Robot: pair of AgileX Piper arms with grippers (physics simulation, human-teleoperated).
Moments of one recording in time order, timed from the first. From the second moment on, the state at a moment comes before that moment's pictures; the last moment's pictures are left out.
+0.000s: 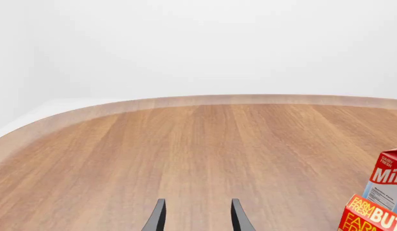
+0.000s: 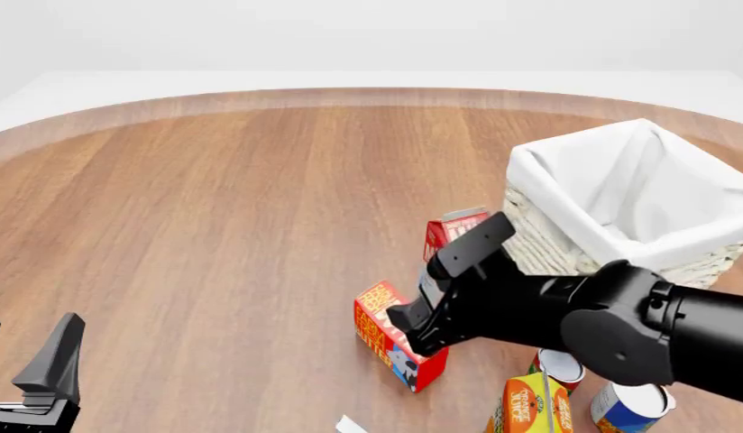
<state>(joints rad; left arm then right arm) 0.00 0.01 0.00 0.00 0.00 0.75 1.30 -0.70 0.18 0.06</state>
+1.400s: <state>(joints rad) 0.00 0.01 0.00 0.00 0.00 0.75 1.43 -0.66 0.11 0.06</state>
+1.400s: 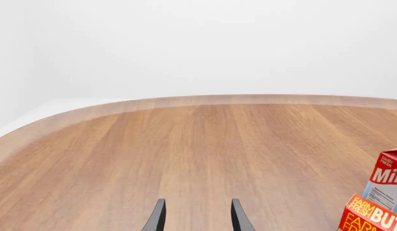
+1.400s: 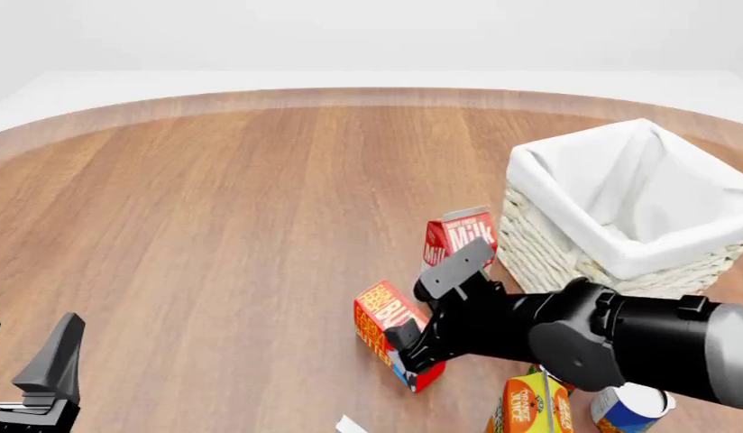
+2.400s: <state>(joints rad) 0.00 0.01 0.00 0.00 0.00 0.75 1.45 -0.64 0.08 0.06</state>
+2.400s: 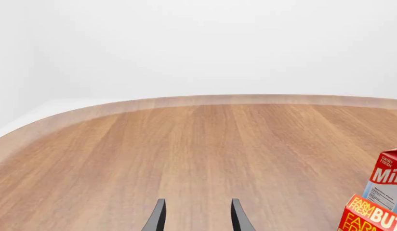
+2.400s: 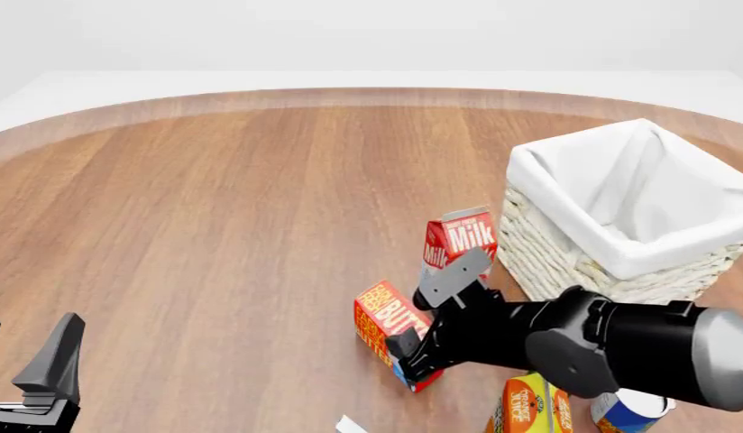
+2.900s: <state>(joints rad) 0.00 0.01 0.00 0.00 0.00 0.74 1.46 -0.64 0.07 0.06</state>
